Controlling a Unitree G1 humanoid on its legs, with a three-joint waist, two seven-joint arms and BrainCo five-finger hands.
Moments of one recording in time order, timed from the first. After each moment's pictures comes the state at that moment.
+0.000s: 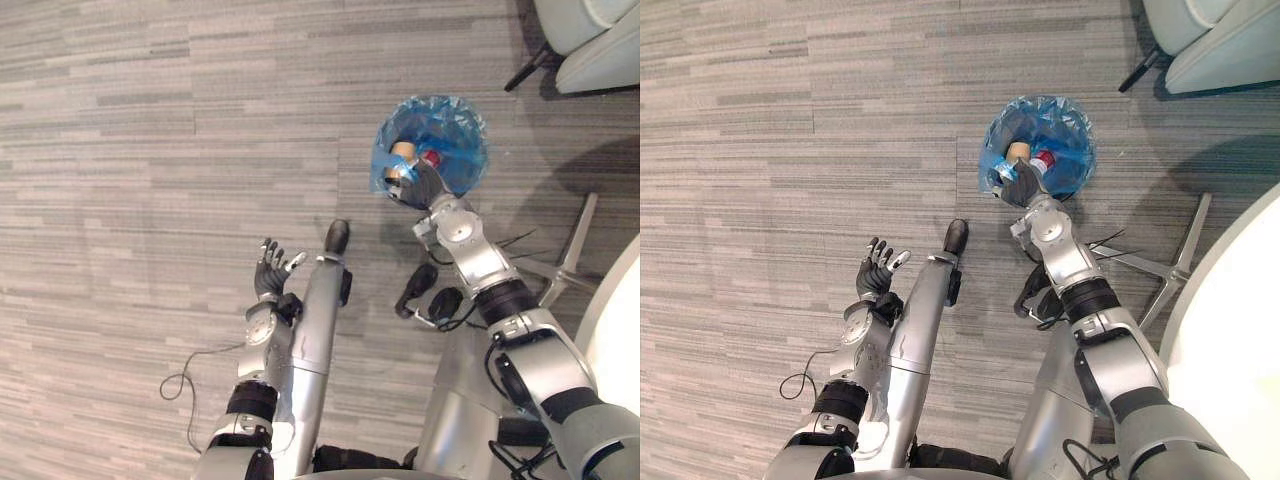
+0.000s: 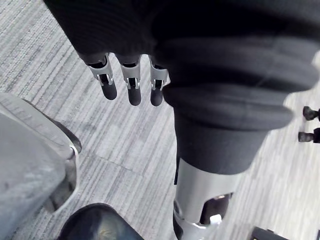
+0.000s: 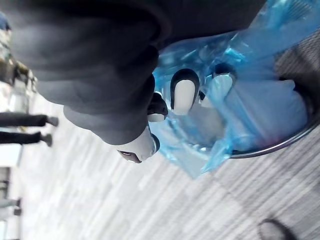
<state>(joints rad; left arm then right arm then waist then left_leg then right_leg) -0.29 -0.10 0.14 0.50 -0.38 -0.15 0.11 -0.72 -0.26 0.20 0.41 0.04 0.05 0.01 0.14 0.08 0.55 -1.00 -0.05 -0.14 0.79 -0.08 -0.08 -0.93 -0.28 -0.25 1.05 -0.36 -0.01</state>
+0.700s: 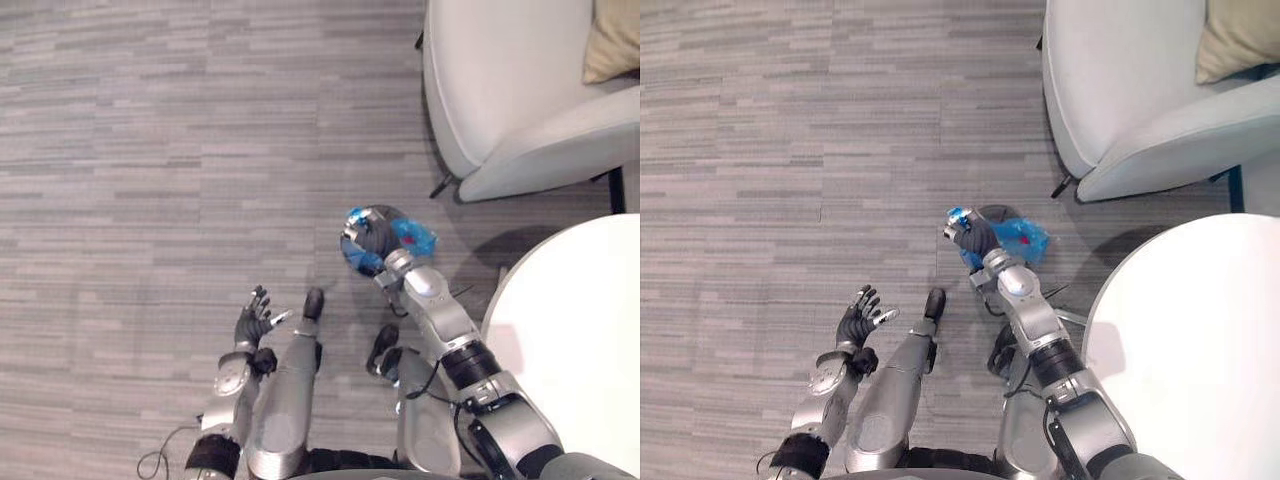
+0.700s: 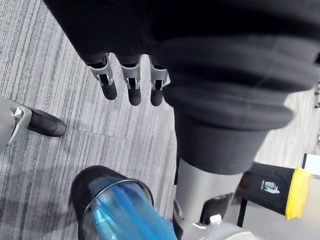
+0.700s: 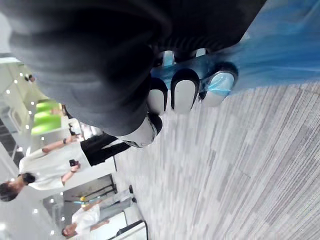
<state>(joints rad) 0.11 0.09 -0.02 0.39 -0.26 -0.13 -0.03 -0.38 -0.09 0.33 0.22 0.23 0.01 0.18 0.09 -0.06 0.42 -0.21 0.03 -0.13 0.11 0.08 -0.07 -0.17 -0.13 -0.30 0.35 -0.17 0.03</state>
